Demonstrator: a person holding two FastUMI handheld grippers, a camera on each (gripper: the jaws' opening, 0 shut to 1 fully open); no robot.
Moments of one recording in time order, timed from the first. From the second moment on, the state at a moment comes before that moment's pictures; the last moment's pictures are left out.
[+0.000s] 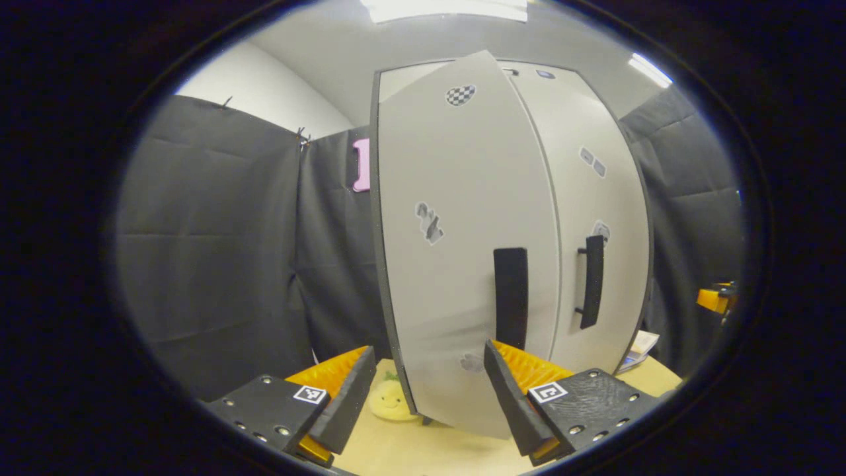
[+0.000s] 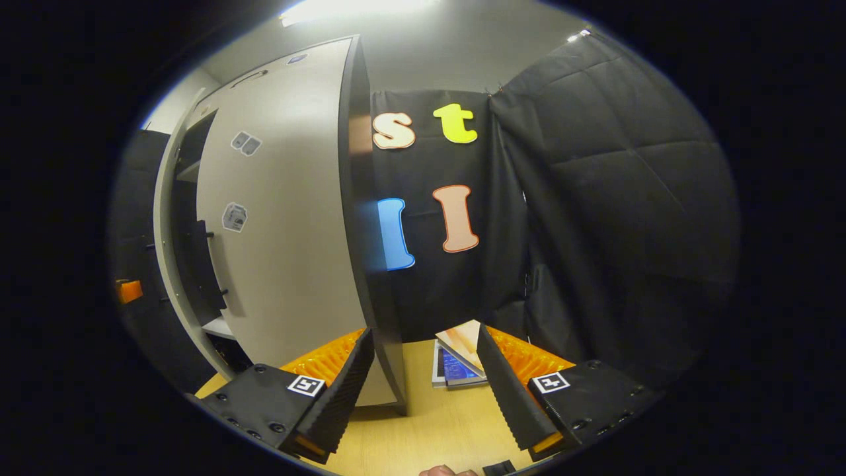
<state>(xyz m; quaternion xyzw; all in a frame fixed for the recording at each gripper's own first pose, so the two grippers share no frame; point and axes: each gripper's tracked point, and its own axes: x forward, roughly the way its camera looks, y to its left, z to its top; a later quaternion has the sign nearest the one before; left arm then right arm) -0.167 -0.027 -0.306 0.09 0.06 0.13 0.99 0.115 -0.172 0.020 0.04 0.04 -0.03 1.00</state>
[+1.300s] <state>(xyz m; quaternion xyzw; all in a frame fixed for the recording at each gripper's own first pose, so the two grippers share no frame) -0.163 -0.043 -0.304 0.02 0.02 0.08 1.00 0.081 -0.051 0.019 0.00 0.03 0.02 1.00</state>
